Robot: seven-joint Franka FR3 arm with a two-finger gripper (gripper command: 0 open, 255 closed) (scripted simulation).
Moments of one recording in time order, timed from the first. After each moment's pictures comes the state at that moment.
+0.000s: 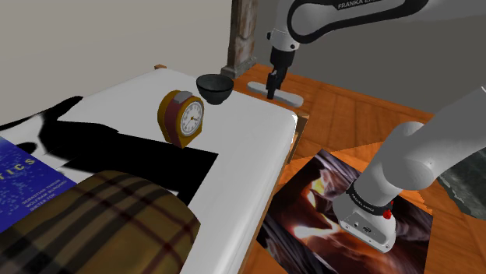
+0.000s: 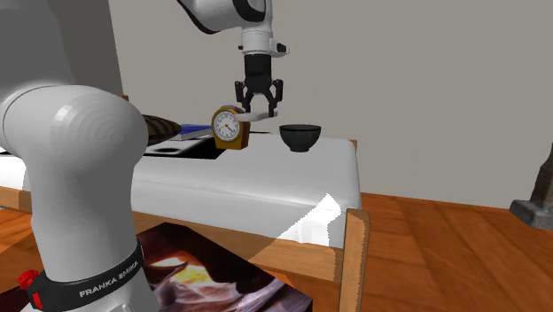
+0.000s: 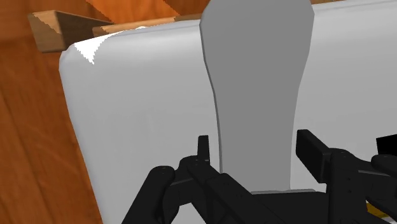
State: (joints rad) arm 0.11 -0.34 0.00 -2.30 -0.02 1.95 -0.18
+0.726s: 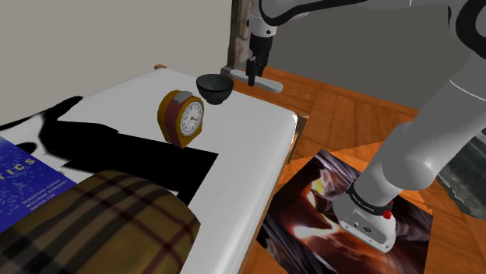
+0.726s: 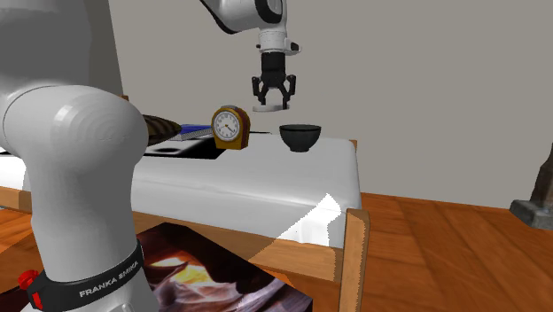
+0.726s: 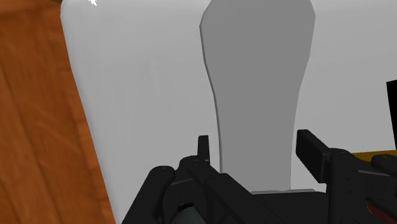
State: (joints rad) arm 0.11 -0.08 0.00 -1.97 -0.02 1.89 -0.18
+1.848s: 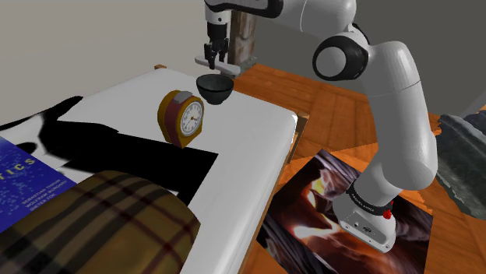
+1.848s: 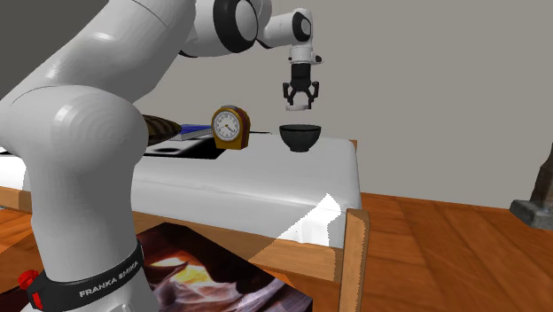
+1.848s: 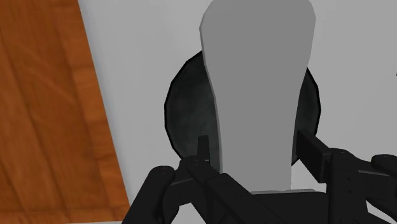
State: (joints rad) arm 0.11 0.72 0.00 -0.84 -0.02 1.55 -0.19
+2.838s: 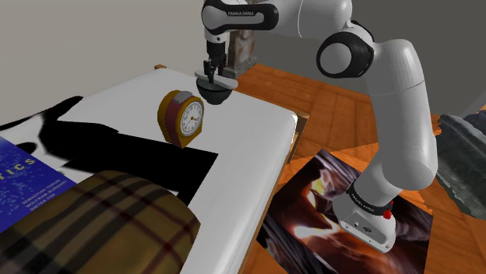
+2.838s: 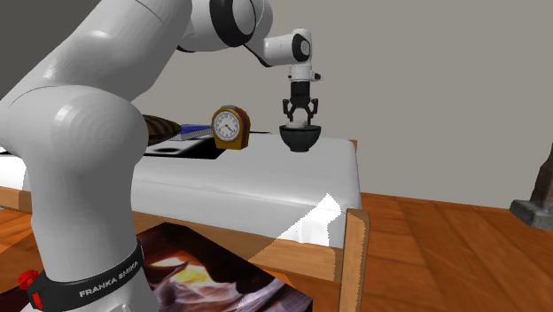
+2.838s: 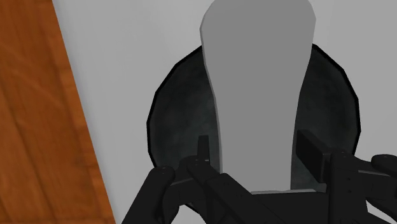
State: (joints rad) arm 0.11 0.68 0.00 -1.07 -0.02 1.74 -0.18
